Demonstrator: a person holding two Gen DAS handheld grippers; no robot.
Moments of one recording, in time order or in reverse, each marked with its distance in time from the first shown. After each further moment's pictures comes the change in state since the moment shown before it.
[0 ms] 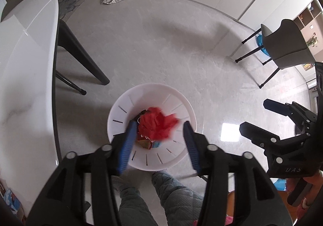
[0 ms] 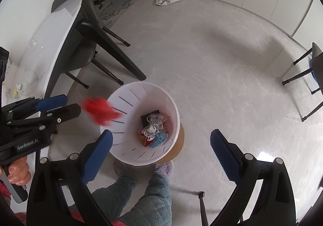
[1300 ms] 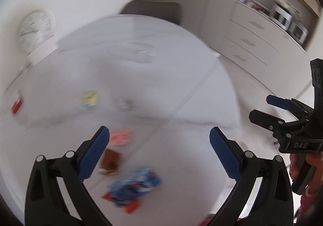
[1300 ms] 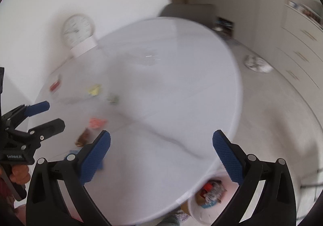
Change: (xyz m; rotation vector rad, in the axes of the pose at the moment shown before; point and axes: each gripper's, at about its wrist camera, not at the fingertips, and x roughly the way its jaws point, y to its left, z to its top) left arm -0.249 0.262 -0.131 -0.505 -0.389 0.329; right arm -0.067 0.345 0.078 -0.581 -0.187 0.296
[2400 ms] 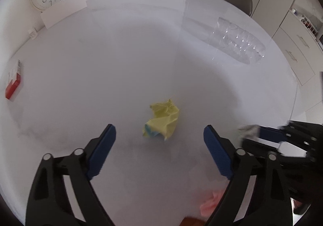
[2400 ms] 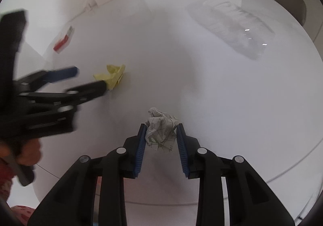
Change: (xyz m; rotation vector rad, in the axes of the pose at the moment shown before) left arm 0.179 0.164 0.044 -0.190 0.148 0.123; right arm 0.226 0.113 0.069 -0.221 0.286 0.168
